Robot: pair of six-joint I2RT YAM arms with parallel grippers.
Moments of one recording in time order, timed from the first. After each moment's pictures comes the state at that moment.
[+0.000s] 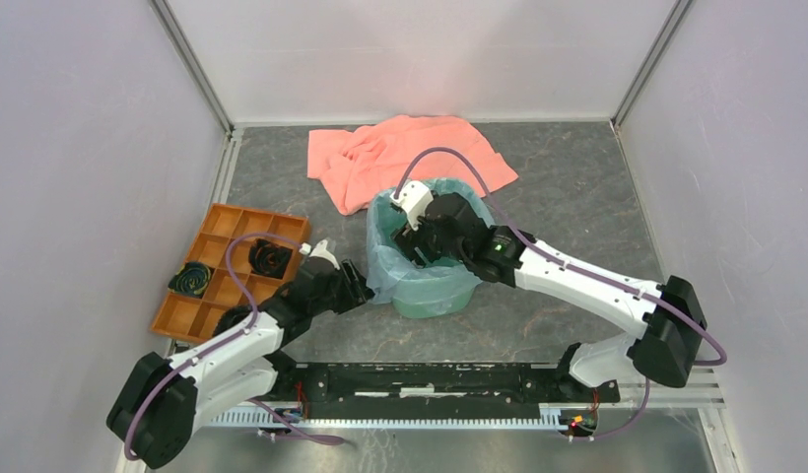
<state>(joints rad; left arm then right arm) -0.58 0.92 0.26 -0.01 0.06 -0.92 0.96 1.40 1.16 -0.32 0.22 -0.07</state>
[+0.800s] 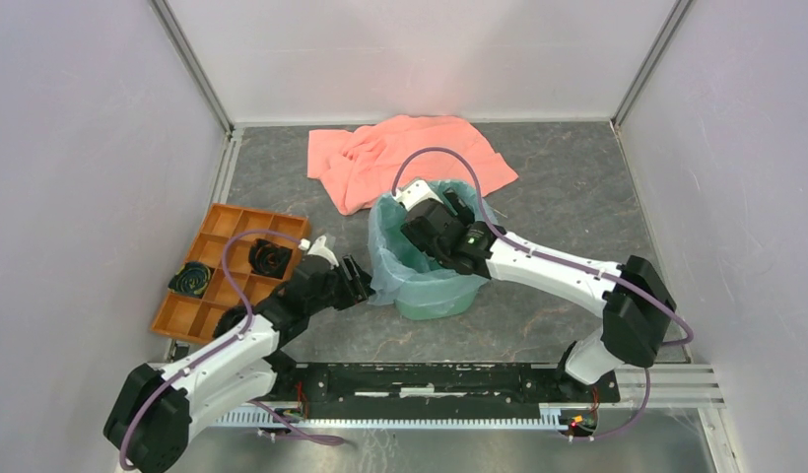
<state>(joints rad) -0.58 0.87 0.28 -0.02 0.08 -0.91 0.96 1.55 1.19 -0.45 0.66 -0.01</state>
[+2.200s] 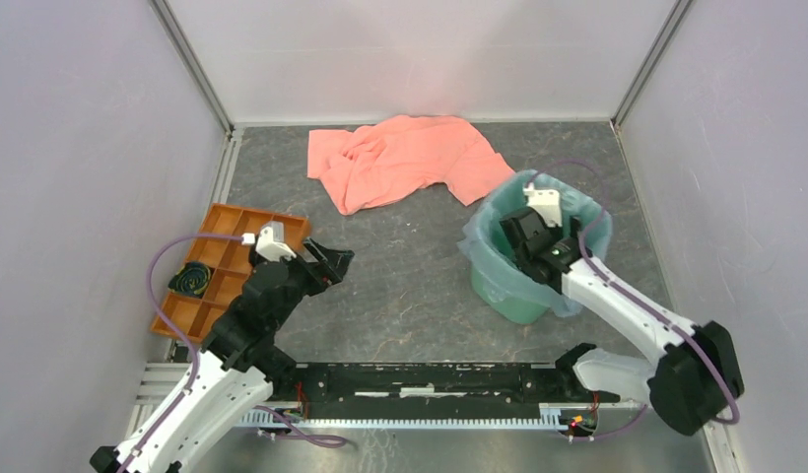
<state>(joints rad) -0.58 0.42 0.48 -0.40 -0.23 -0.87 0.57 1.20 0.80 -0.56 0.76 0.30</state>
